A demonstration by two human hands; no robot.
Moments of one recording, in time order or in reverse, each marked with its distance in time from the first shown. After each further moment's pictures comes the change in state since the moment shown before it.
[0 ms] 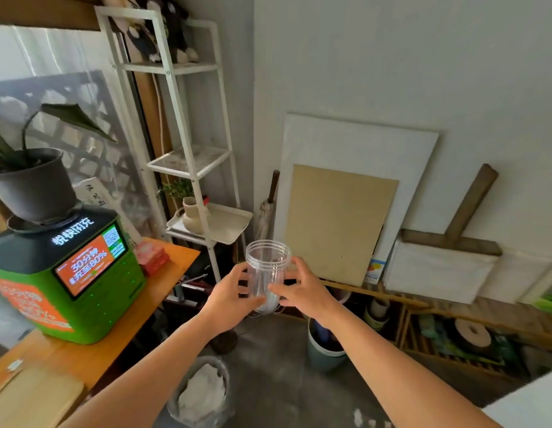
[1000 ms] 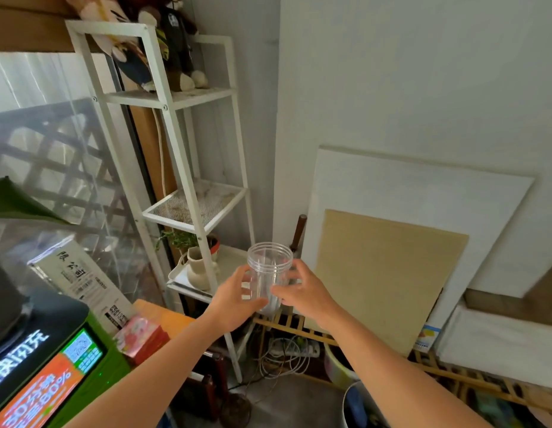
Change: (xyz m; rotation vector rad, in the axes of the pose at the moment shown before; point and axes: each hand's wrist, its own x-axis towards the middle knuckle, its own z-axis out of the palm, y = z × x) left_hand 0.282 -0.031 -0.107 0.049 0.033 0.010; right_hand 0.298 -0.069 -0.006 -0.078 0.020 -0.055
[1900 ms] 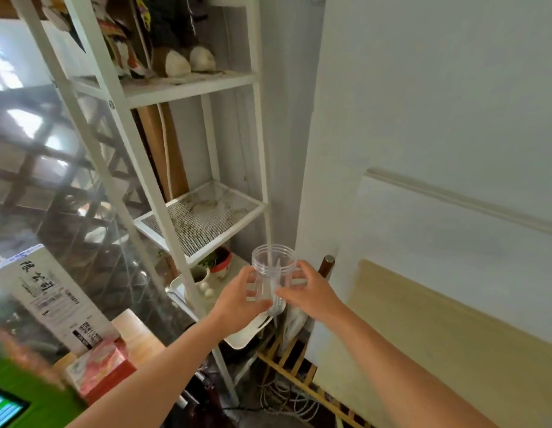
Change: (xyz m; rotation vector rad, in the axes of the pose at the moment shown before) left_hand 0.216 -0.011 0.035 -0.081 0.199 -0.231; right_hand 0.260 0.025 -0.085 -0.126 -0.257 -0.052
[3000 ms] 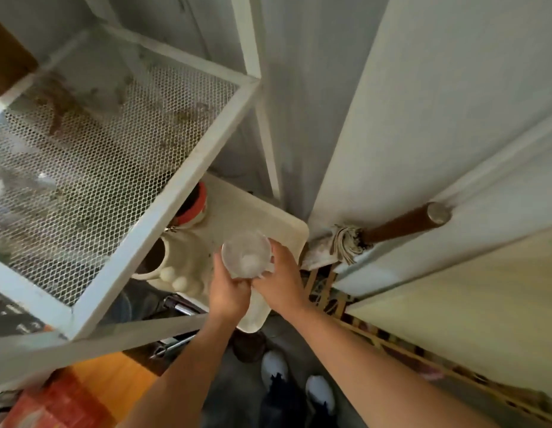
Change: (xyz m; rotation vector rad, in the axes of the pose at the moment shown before) left_hand 0.174 -0.252 0.065 0.032 0.114 -0.412; right_hand 0.204 0.190 0.184 0.155 0.172 0.212
